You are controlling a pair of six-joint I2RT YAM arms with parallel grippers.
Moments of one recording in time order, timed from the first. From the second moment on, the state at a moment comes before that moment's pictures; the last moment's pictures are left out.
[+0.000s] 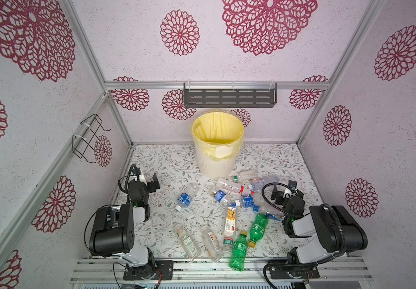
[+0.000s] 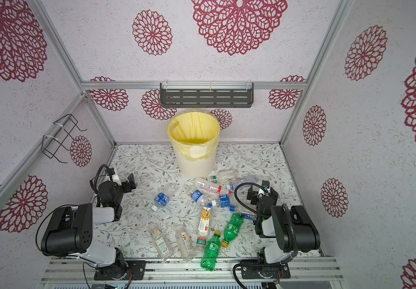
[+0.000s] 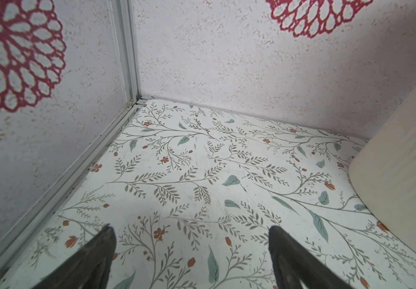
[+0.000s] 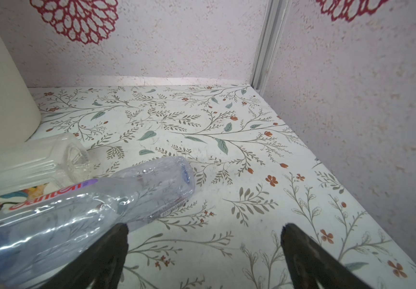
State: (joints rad) left arm 0.18 1.57 0.41 0.91 -0.01 -0.09; right arm 0.05 1.55 0.15 1.19 0.23 0.00
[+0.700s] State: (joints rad) left arm 0.15 1.33 0.42 0.73 -0.27 -0.14; right arm 0.13 1.24 0.25 0.87 0.34 0.00
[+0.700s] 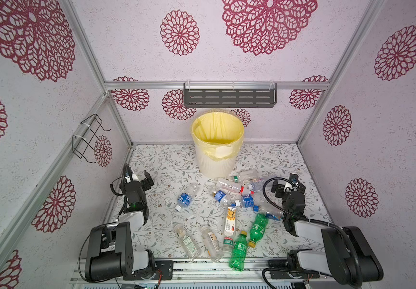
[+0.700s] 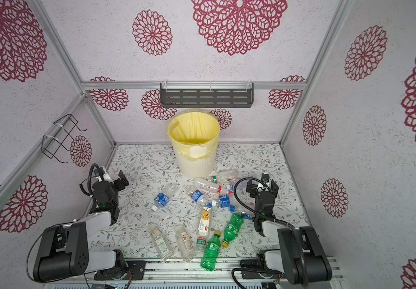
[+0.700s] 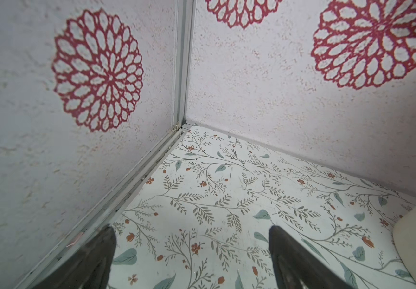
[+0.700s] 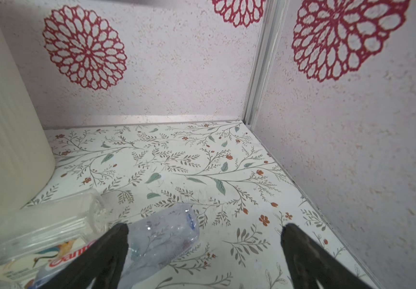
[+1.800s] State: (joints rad) left arm -0.06 1.22 0.81 -0.07 -0.12 -0.56; right arm 0.14 1.02 0.61 -0.38 0.15 0.47
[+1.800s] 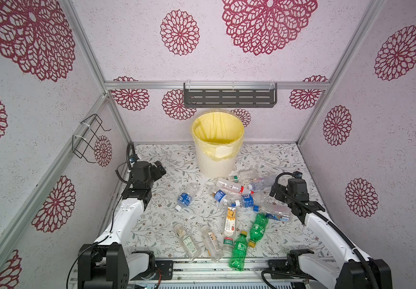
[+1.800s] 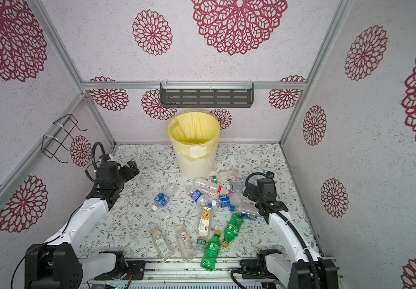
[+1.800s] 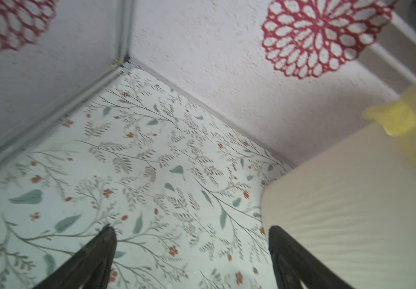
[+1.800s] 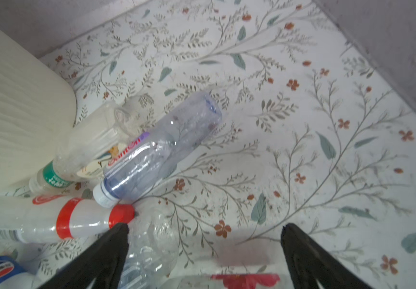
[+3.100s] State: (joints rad) left arm -0.26 1.19 0.72 -0.27 -0.01 -0.64; right arm 0.39 0.90 0.64 -0.81 0.15 0.67
